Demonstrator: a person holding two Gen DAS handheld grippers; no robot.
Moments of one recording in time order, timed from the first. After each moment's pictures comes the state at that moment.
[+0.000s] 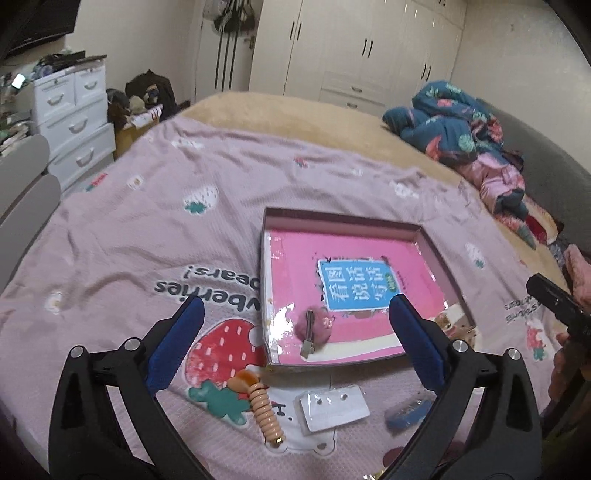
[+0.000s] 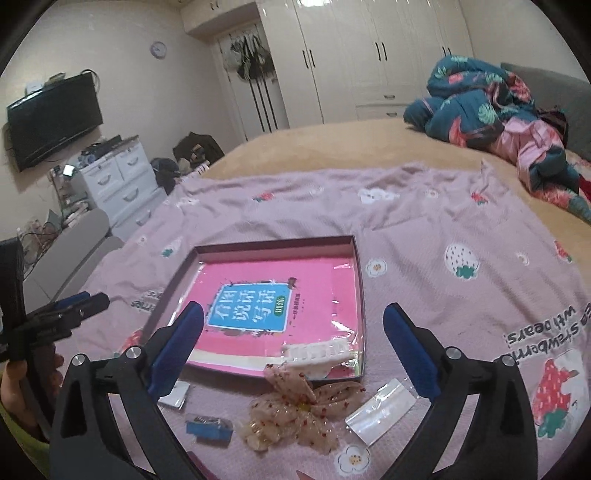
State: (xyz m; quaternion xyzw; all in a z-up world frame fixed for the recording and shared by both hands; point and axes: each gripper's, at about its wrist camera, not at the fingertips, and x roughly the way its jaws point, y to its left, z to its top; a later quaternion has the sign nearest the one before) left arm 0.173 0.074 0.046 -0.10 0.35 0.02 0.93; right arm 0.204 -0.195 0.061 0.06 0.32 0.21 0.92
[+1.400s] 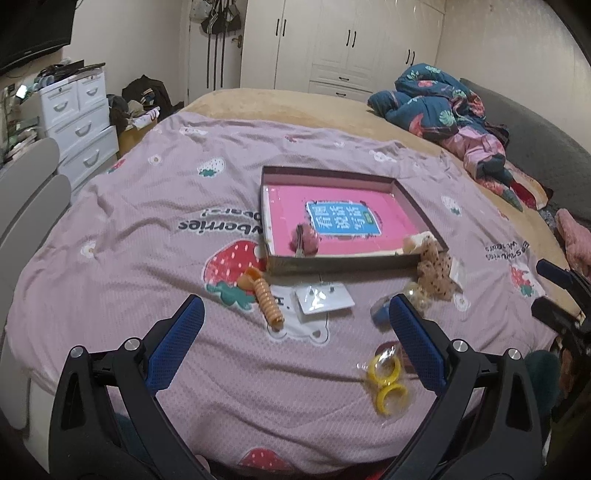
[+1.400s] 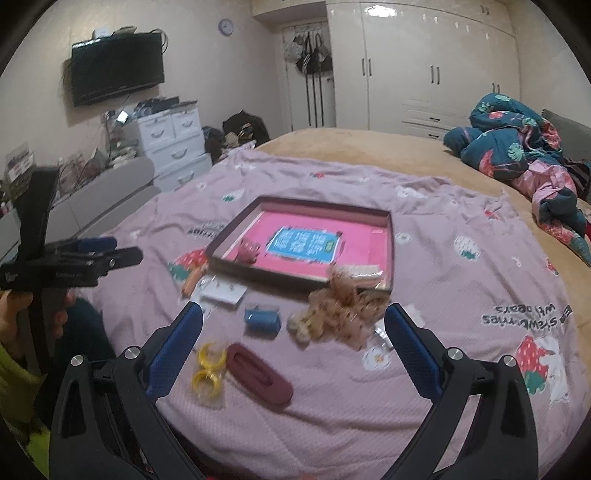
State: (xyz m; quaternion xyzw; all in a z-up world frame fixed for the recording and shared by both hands) left arm 0.060 0.047 0.035 -0.06 0.37 0.01 0.93; right arm 0.055 -0.181 0.057 -0.04 0.32 0.29 0.90
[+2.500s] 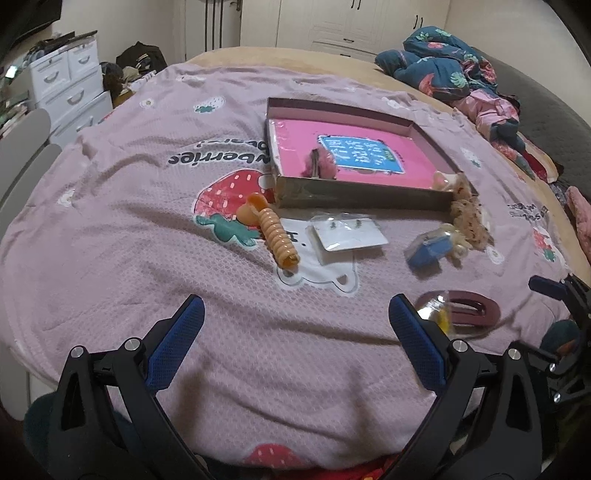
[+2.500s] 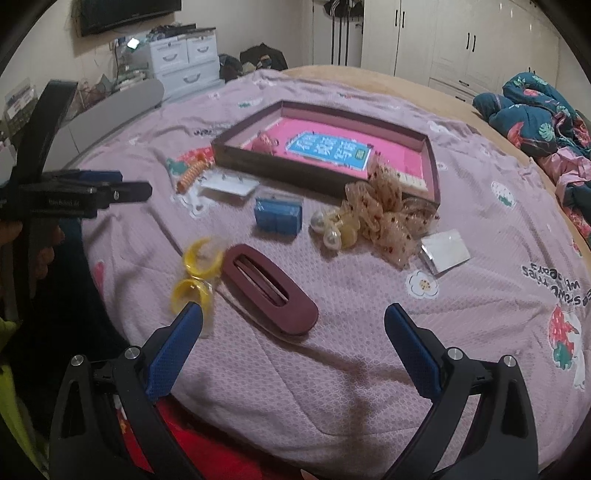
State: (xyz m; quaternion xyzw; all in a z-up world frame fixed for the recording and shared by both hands) left arm 0.074 0.056 -0.035 -0.06 0.44 0.01 0.90; right arm 0.058 -0.149 -0.034 -0.12 0.42 0.29 0.85
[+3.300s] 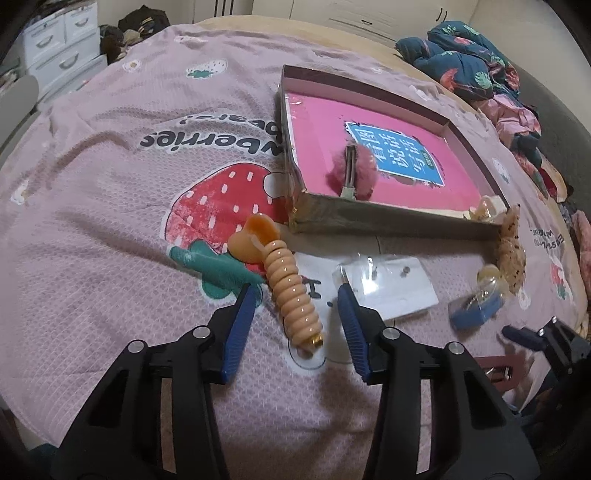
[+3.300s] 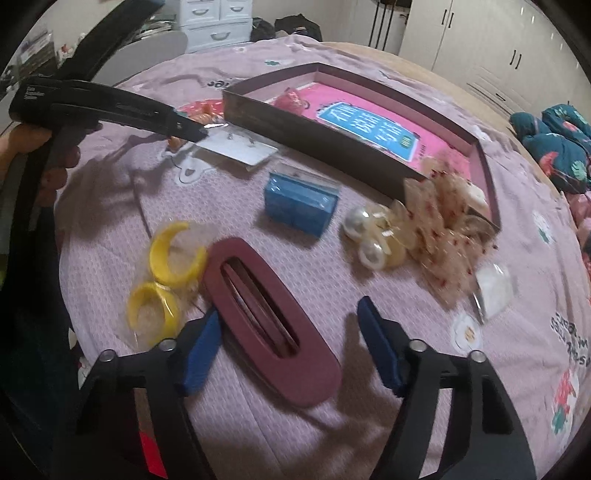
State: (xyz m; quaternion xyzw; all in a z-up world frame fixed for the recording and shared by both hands) left arm 0.147 0.080 -0.070 -0.11 0.48 0.01 0.87; right arm 0.095 -0.098 -0.073 -0.20 0.43 0.33 0.81
